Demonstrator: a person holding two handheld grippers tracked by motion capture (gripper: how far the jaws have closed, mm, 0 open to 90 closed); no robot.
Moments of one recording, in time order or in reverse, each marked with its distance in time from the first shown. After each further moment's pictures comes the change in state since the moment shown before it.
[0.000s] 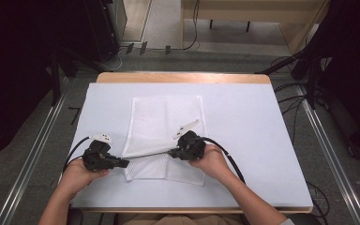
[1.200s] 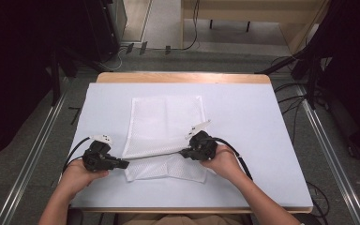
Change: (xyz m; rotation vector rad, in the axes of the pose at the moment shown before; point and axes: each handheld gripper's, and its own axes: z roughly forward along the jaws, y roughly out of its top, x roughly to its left) left arm -0.001 -0.001 0.001 0.017 -0.007 -0.005; right arm -0.014 -0.021 -0.021 0.027 -0.034 0.024
